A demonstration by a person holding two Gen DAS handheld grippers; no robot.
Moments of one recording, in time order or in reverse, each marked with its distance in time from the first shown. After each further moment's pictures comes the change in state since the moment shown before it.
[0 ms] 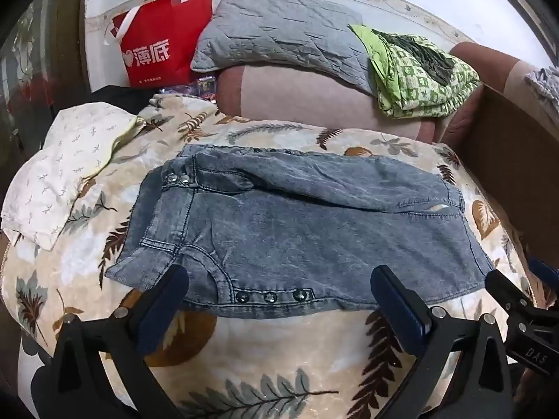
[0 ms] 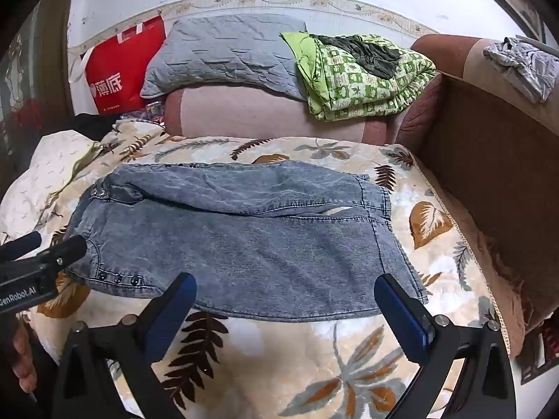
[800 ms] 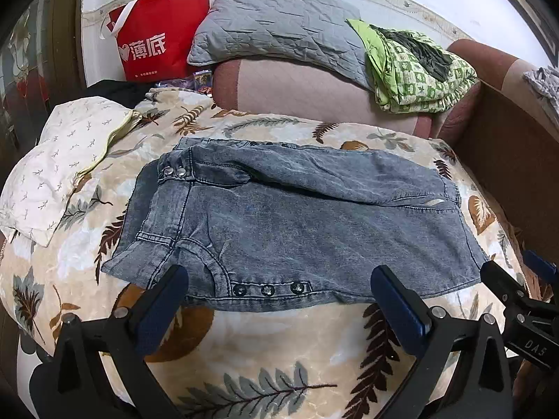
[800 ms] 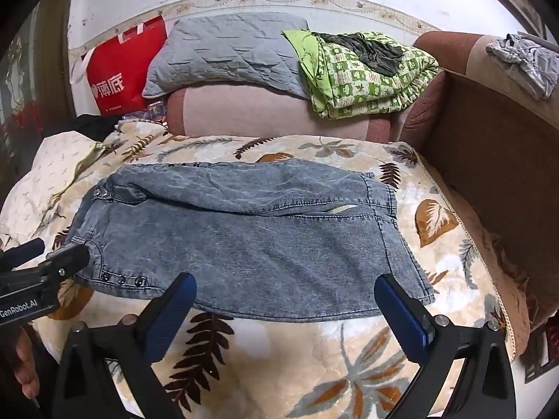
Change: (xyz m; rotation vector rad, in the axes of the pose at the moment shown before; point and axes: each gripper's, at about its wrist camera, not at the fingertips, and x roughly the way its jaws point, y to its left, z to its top) left arm -0.002 -0.001 -0.004 0.028 -0.013 0.013; right arm 0.002 0.003 -0.001 0.011 -0.013 0.018
